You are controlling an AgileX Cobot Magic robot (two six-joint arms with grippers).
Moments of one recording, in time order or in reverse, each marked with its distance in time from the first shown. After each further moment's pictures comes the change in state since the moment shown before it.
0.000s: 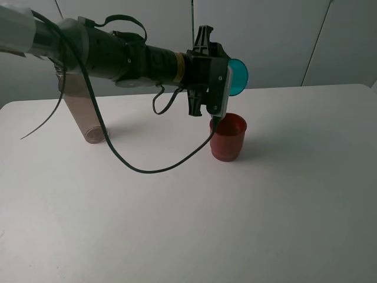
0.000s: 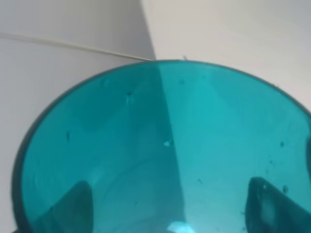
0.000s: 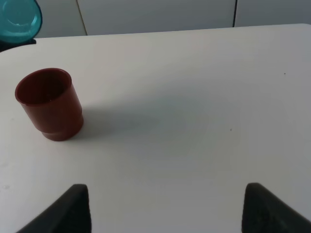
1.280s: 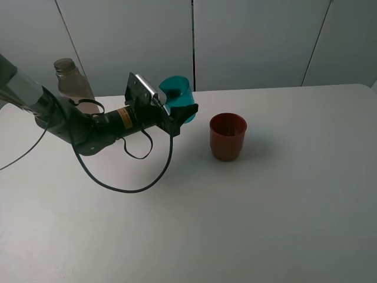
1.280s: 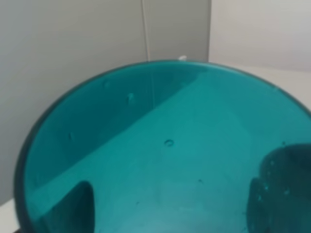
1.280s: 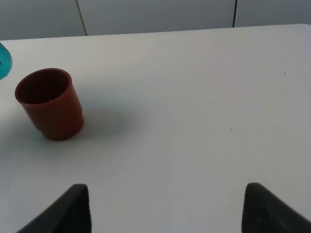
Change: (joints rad) left arm 0.271 0.229 0.348 -0.372 -0.904 -0.490; right arm 0.000 0.000 0.000 0.000 0.000 0.000
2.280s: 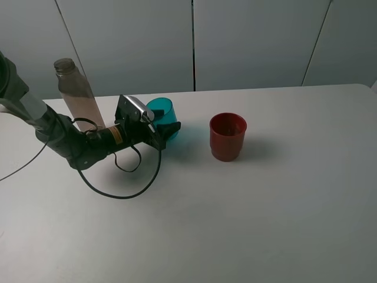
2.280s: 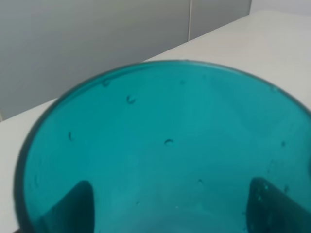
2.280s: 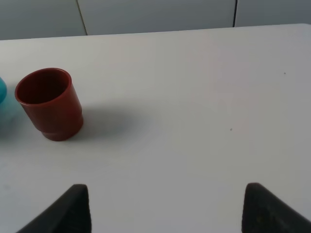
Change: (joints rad) left arm 0.086 0.127 0.000 -0.012 -0.011 0.016; right arm 0.000 0.000 0.000 0.000 0.000 0.000
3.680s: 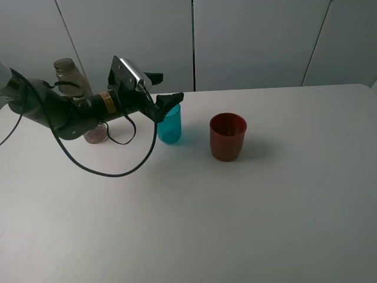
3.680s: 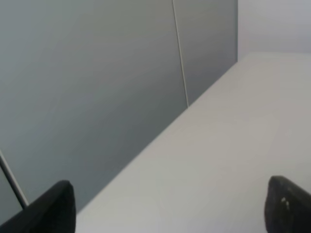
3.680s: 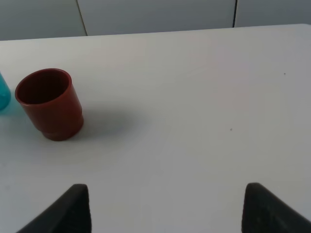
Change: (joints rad) left arm 0.000 -0.260 0.002 0.096 0.126 0.000; right arm 0.000 0.000 0.000 0.000 0.000 0.000
